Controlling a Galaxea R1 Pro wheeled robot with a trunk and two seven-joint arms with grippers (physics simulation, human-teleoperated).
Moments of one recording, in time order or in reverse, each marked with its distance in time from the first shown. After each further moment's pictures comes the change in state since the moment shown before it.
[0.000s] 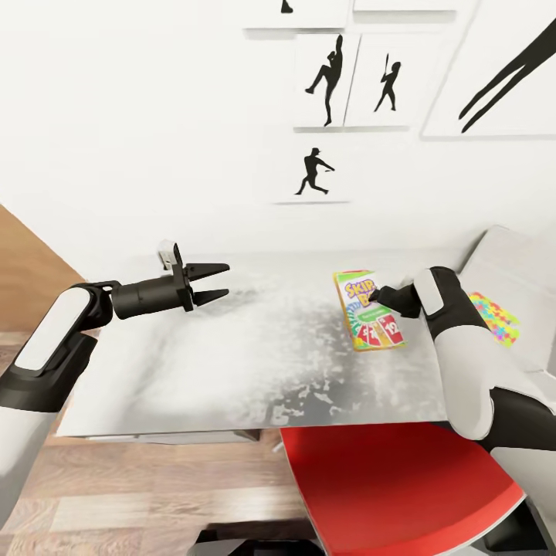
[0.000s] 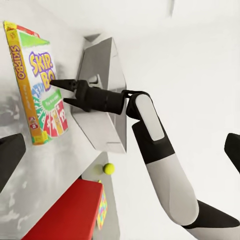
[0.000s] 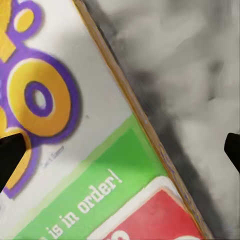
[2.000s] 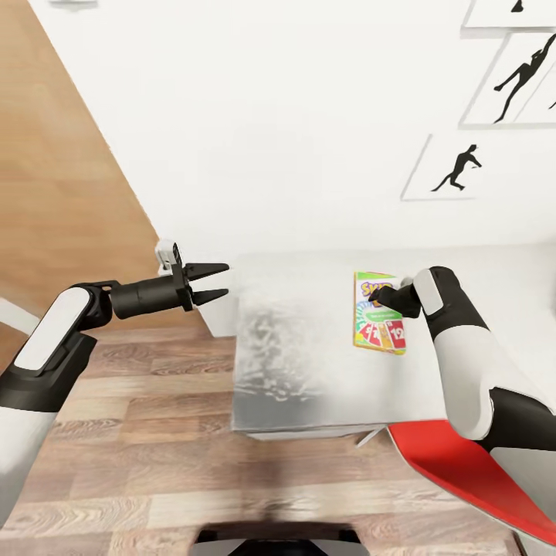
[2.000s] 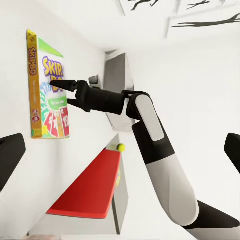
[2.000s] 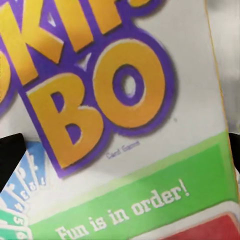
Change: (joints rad) left arm 0.000 0.002 0.002 -0.001 0.000 0.000 0.000; right arm 0.000 0.001 0.001 0.000 0.006 -0.001 -0.001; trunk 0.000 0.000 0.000
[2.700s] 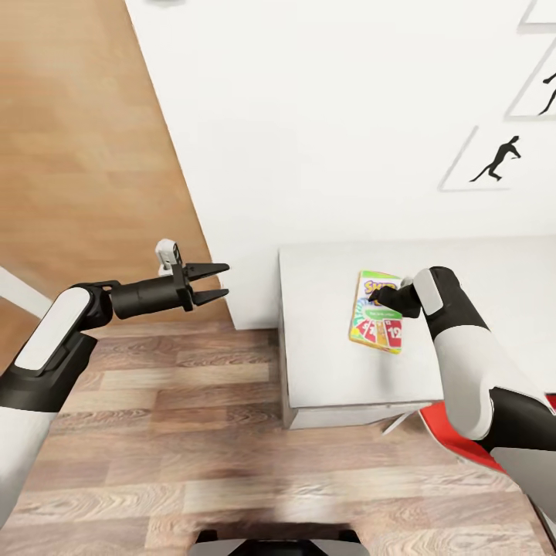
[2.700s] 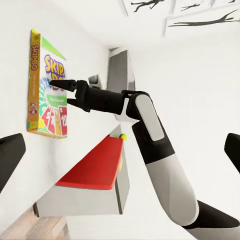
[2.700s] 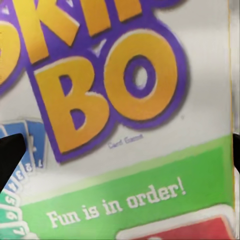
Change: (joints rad) left arm -0.001 -0.001 -0.001 0.000 0.000 0.000 0.000; right arm 0.000 0.000 0.000 0.000 0.002 0.000 0.000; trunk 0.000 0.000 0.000
